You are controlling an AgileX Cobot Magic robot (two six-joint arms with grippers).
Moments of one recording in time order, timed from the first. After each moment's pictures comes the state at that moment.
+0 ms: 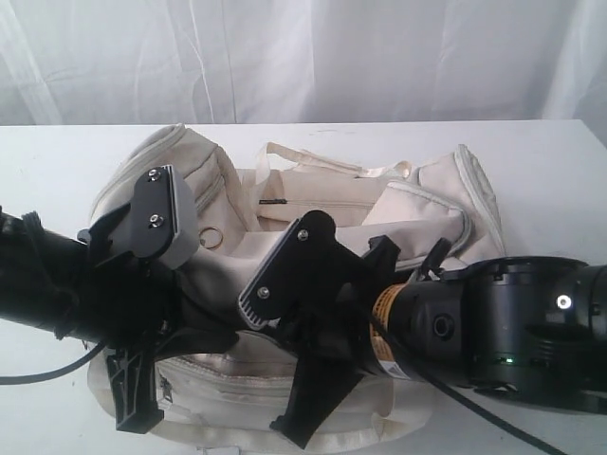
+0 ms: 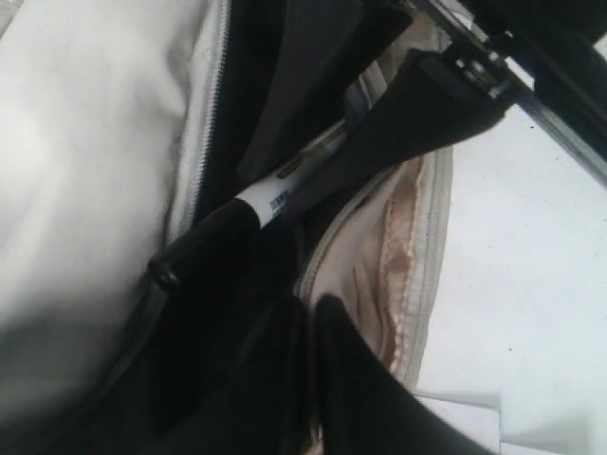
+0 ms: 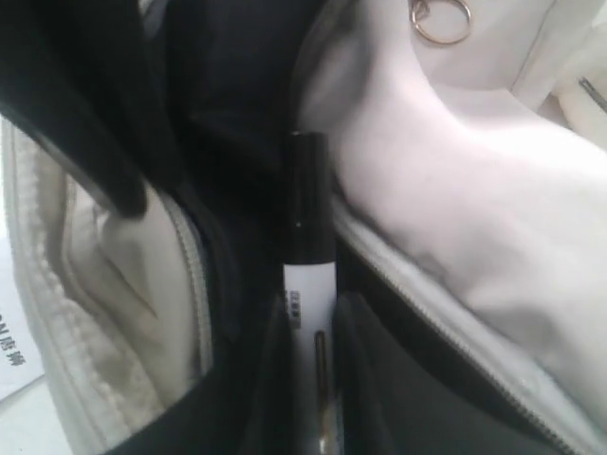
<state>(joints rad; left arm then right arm) -0.43 1.30 -0.69 -1.03 0.62 1.54 0.91 1.44 -0.68 -0.76 0.07 0.50</state>
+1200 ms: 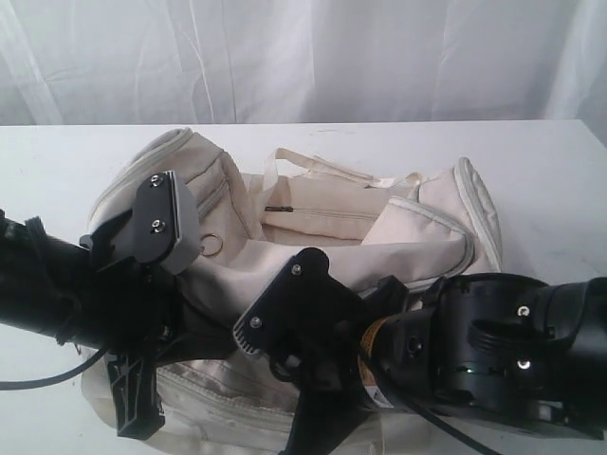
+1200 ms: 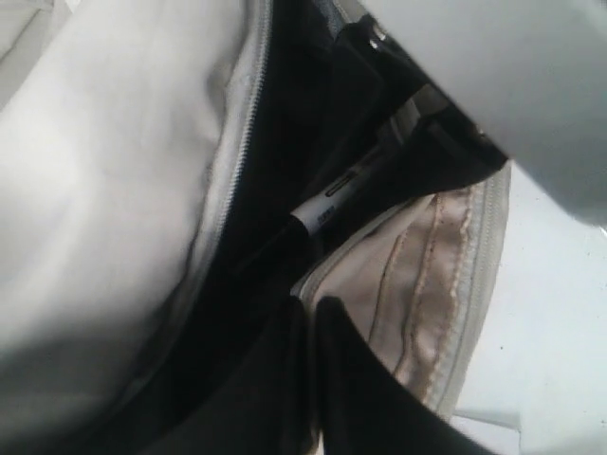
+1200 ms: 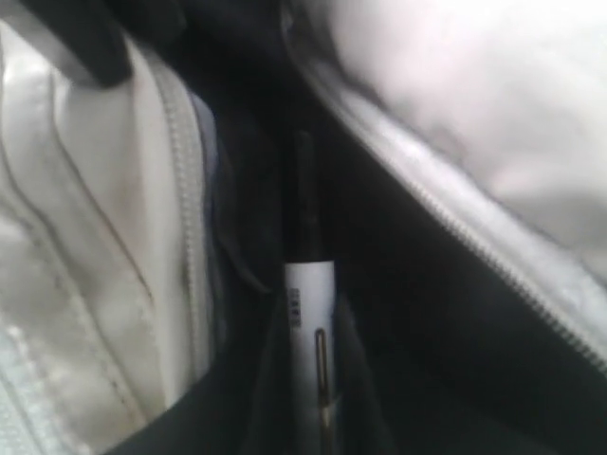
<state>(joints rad) -0.43 1.30 -0.68 -1.04 0.62 1.54 0.98 1.49 -0.69 -0.53 0.24 0.38</state>
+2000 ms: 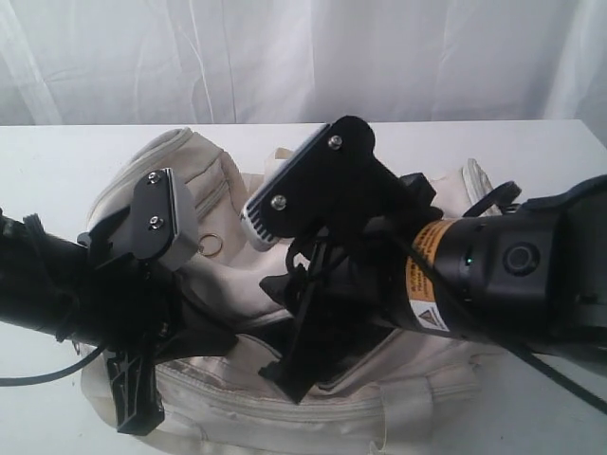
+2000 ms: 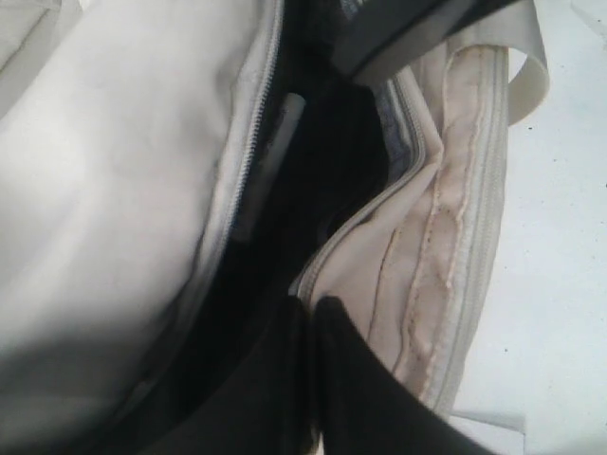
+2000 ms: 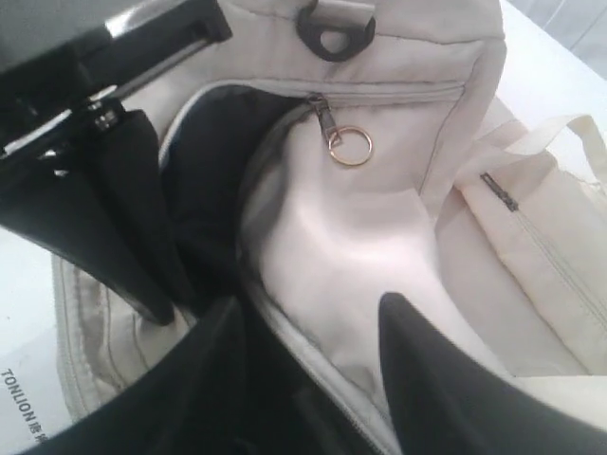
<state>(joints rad) -0.43 1.30 -0.68 -1.04 0.62 1.54 0.98 1.23 -0.77 -0.56 0.27 0.37</state>
